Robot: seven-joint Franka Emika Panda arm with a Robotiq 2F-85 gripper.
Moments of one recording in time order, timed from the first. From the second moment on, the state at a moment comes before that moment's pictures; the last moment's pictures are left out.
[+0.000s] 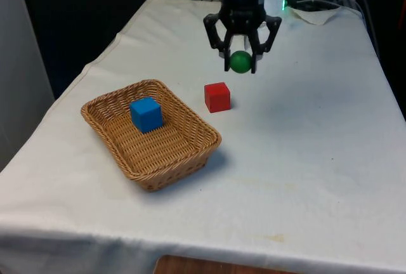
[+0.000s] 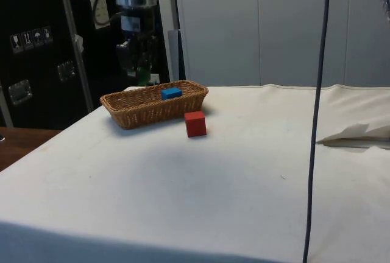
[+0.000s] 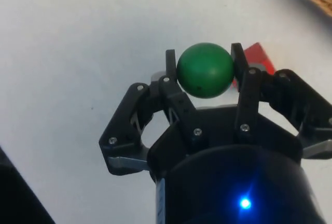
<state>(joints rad) 0.29 0.36 -0.34 -1.94 0.19 2.40 -0.05</state>
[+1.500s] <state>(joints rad) 0.24 0.71 -0.50 -1.69 0.39 2.44 -0.26</state>
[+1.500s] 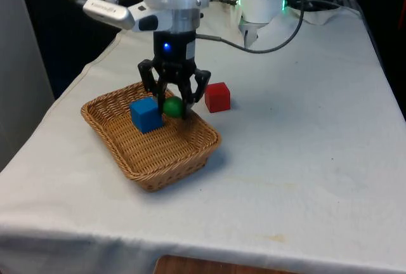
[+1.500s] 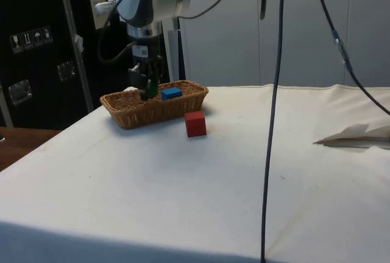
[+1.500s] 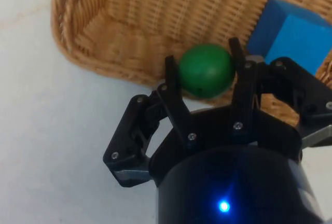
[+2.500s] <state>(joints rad) 0.22 0.86 -0.53 -1.53 0.47 2.43 -0.25</state>
